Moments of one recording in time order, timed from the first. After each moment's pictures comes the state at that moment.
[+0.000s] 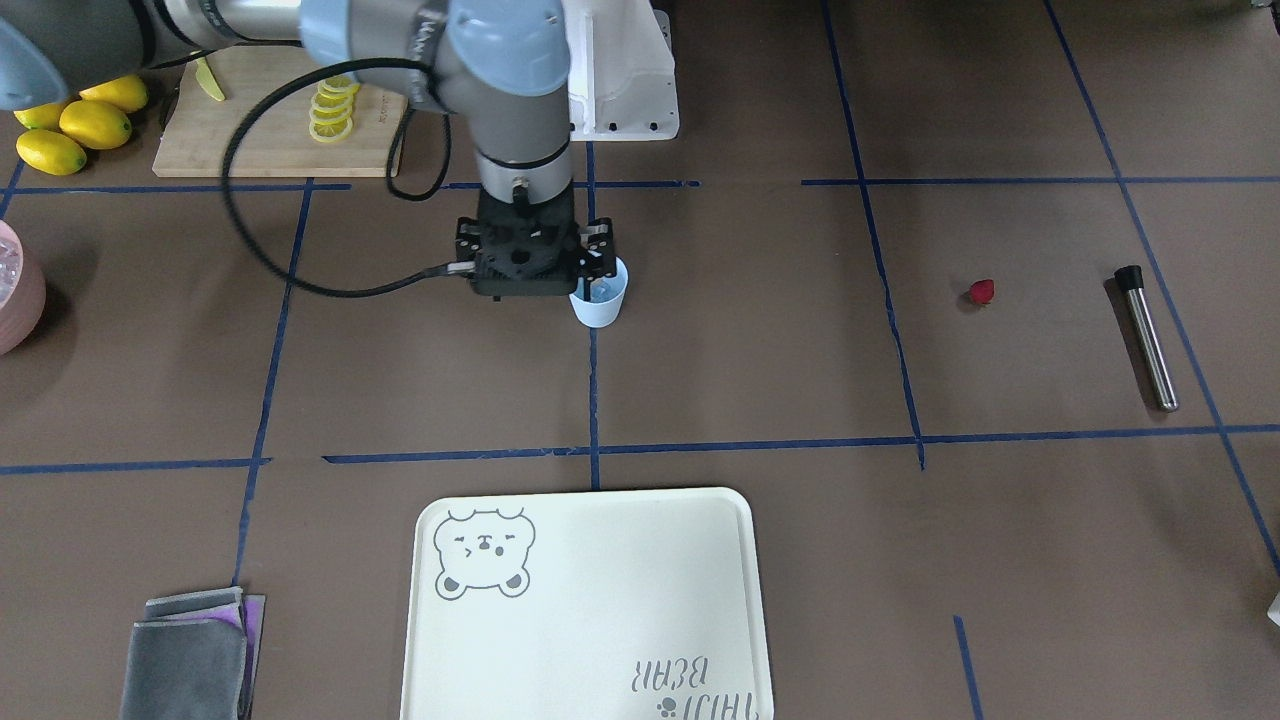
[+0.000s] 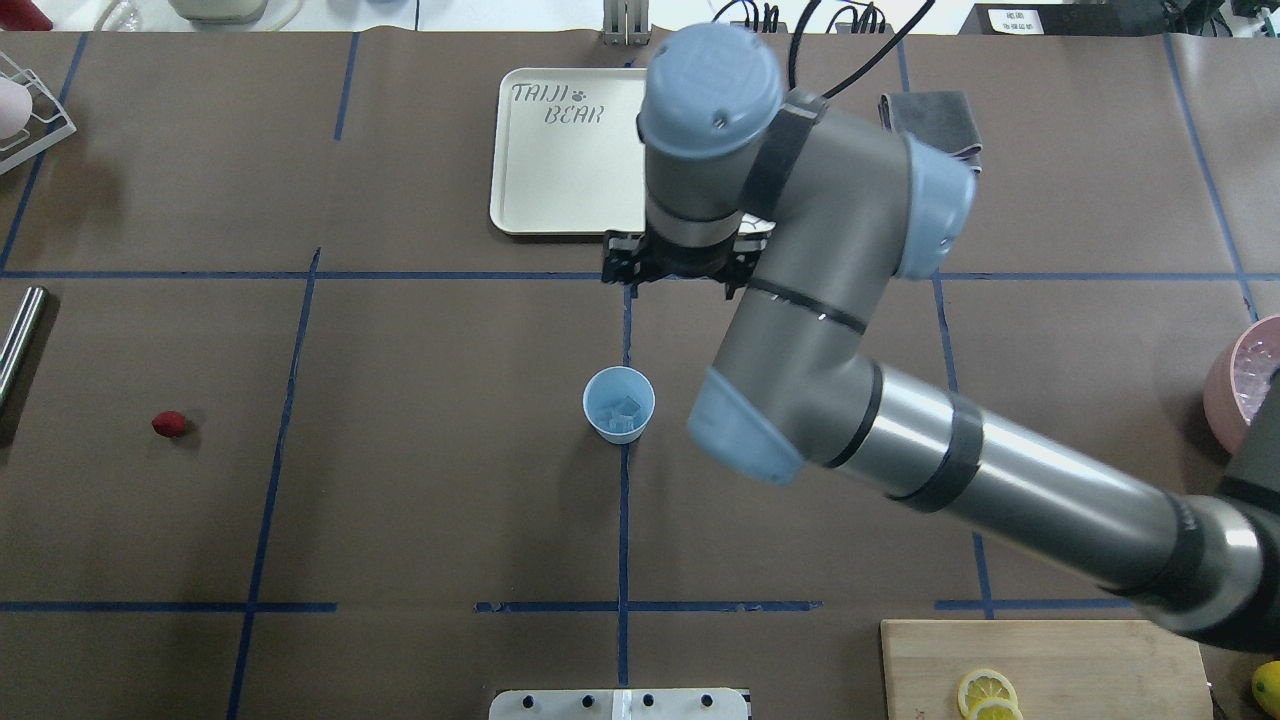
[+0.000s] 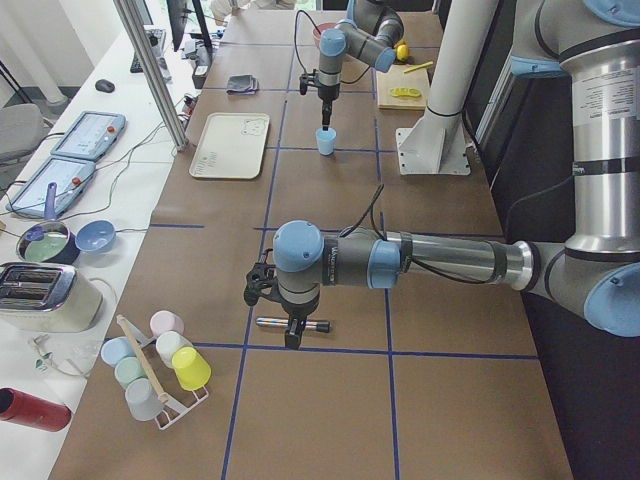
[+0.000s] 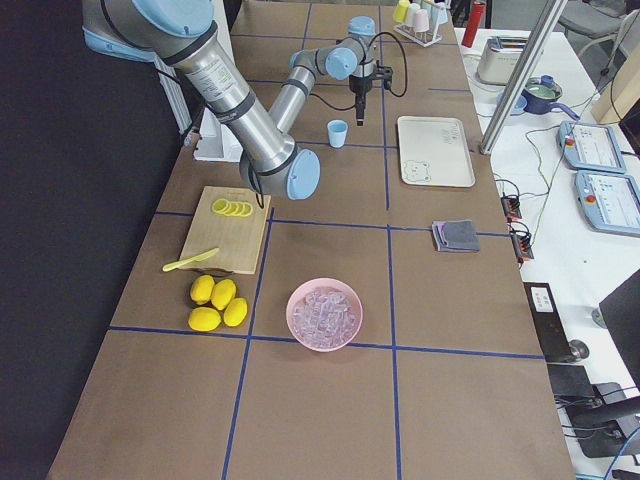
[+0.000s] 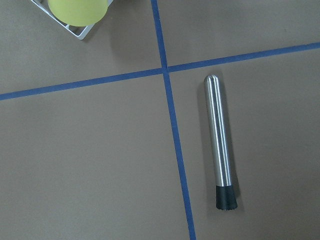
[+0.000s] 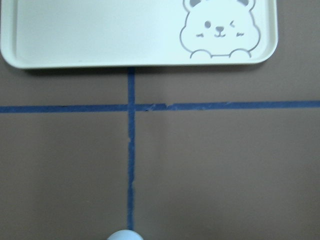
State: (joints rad) left arm -1.59 -1.43 -1.80 -1.54 -2.35 0.14; right arm 0.69 -0.75 1.68 -1.81 1.97 1.06
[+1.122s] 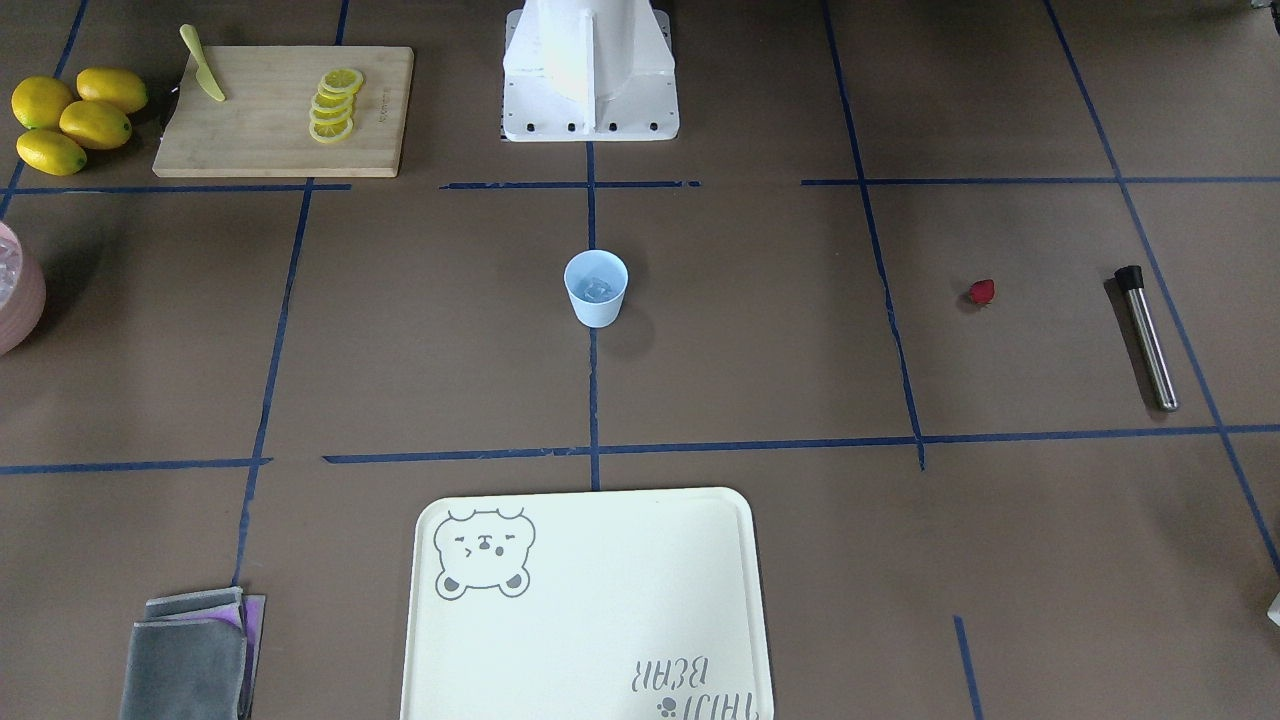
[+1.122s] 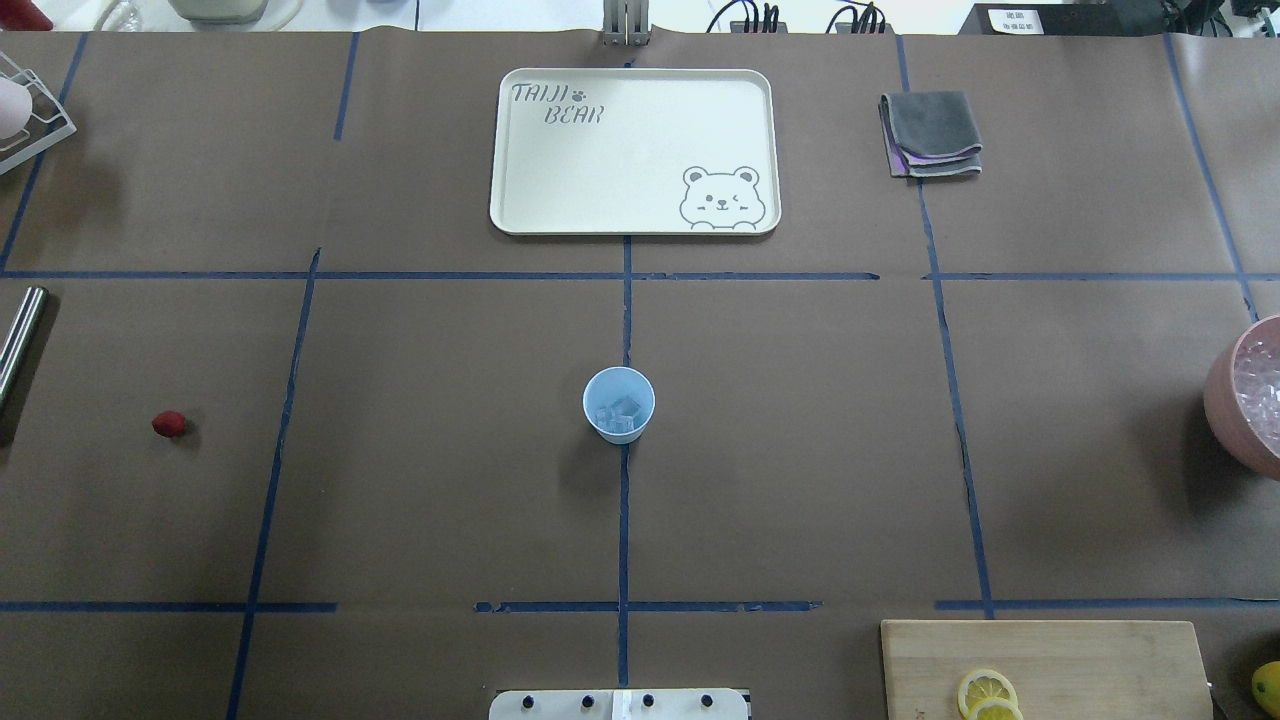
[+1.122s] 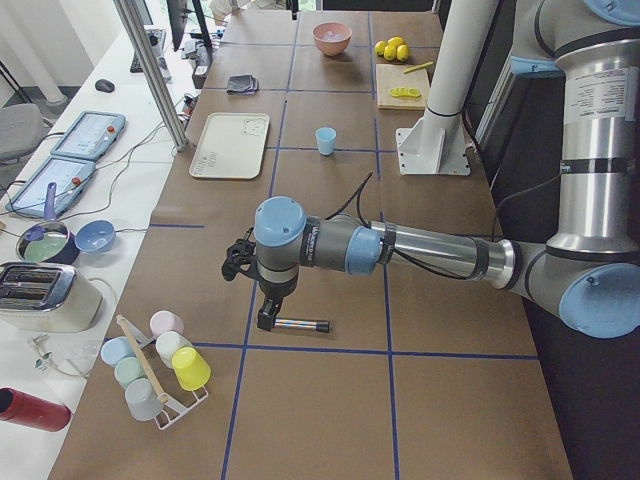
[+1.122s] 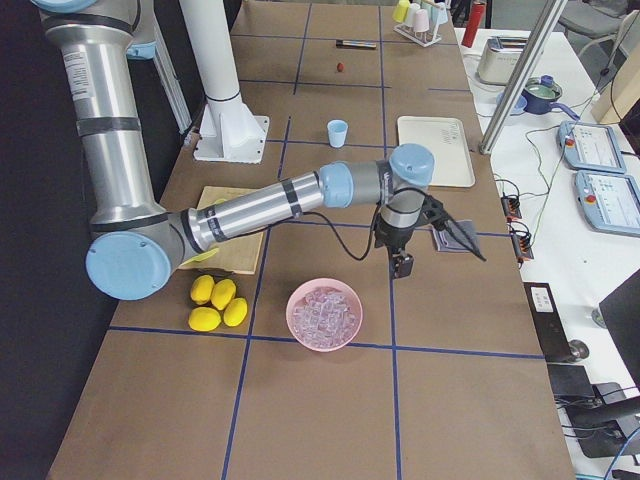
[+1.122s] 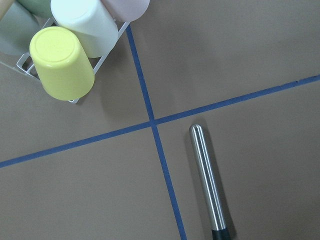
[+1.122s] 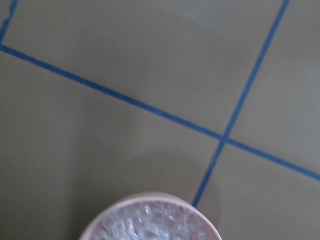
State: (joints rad) left arm -1.57 -1.52 -1.79 -1.63 -2.35 0.14; right arm 1.51 -1.51 1.78 -1.81 2.29 -0.30
